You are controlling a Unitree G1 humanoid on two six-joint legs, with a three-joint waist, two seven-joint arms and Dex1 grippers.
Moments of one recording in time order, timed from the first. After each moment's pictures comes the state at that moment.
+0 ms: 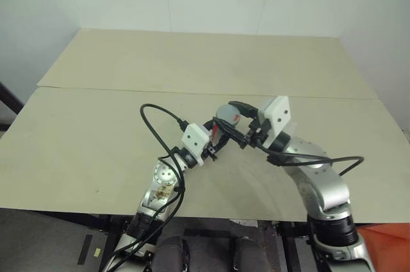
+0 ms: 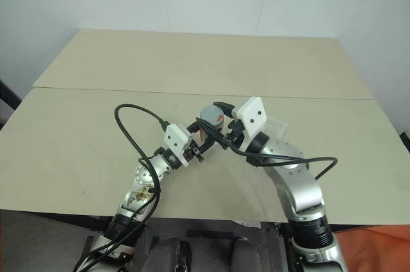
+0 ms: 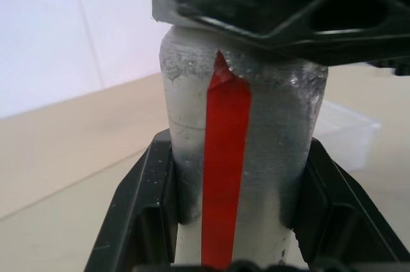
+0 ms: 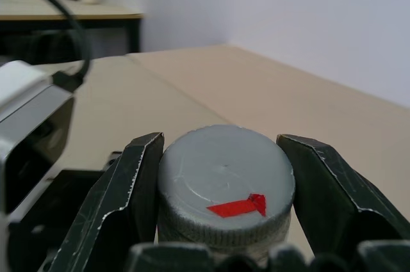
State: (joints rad) left arm -0.32 0.07 -0.22 0.07 -0.08 -0.17 -0.54; right arm -0.39 -0.41 0.06 -0.36 0.40 0.38 0.68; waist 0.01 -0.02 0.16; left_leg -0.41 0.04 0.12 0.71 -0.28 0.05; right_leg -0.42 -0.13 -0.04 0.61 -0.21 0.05
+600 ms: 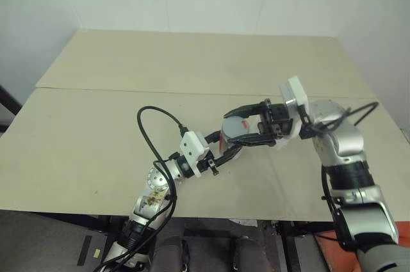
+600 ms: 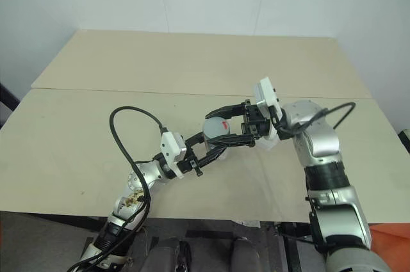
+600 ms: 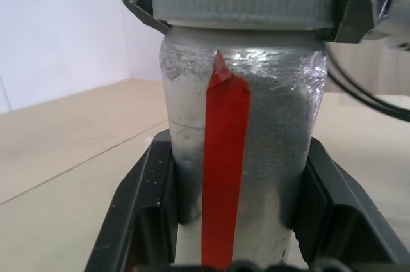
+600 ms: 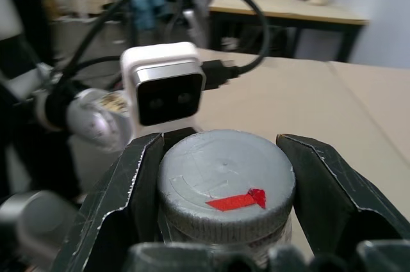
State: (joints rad) left arm -0.27 0.13 -0.26 -0.05 -0.23 -0.11 -0.72; right arm -0.81 -0.55 0.15 0.25 0.54 0.19 1.55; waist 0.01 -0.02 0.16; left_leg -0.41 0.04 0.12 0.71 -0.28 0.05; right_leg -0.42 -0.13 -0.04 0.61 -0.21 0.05
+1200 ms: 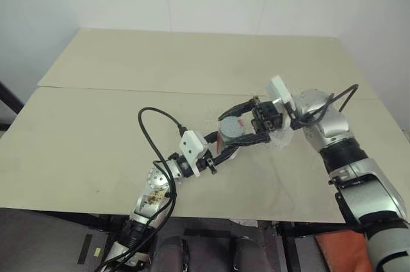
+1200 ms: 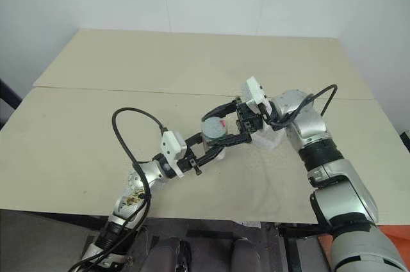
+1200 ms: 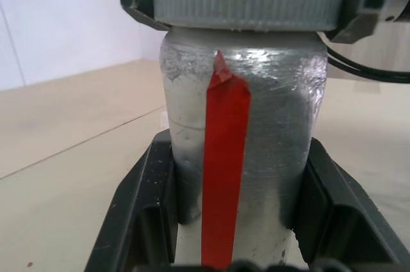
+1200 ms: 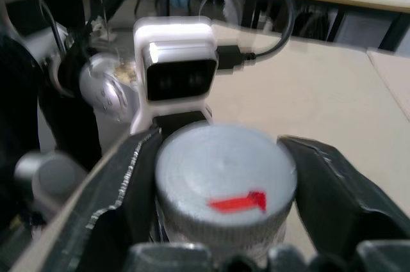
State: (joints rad) left arm -0.28 0.10 -0.25 -0.02 -0.22 -0.10 -0.70; right arm -0.93 -0.61 0.40 0.51 0.65 -0.06 1.56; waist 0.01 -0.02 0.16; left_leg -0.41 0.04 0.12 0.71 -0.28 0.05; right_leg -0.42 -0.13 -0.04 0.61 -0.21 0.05
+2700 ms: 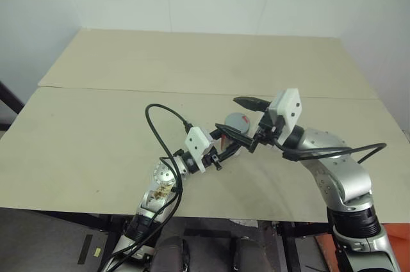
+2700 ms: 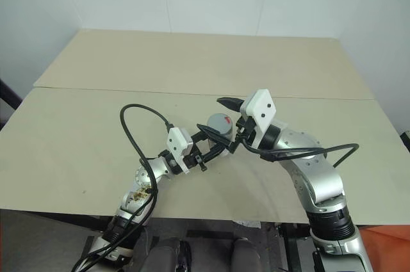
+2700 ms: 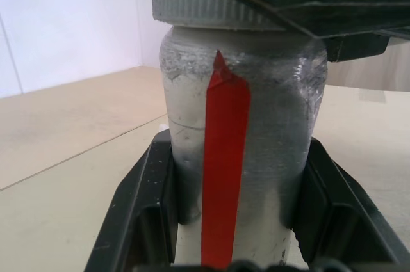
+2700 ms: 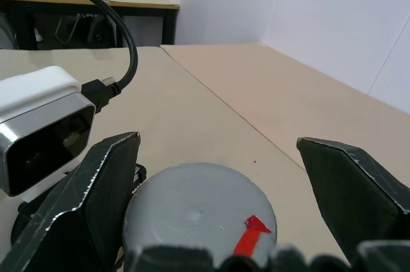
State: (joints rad) left arm -0.32 0.08 -0.24 0.05 -0.19 -0.11 -0.69; right arm -0.41 -0.50 0.05 -0.39 0.46 0.41 0.68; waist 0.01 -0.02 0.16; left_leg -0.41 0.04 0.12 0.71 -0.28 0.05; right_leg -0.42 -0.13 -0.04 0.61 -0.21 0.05
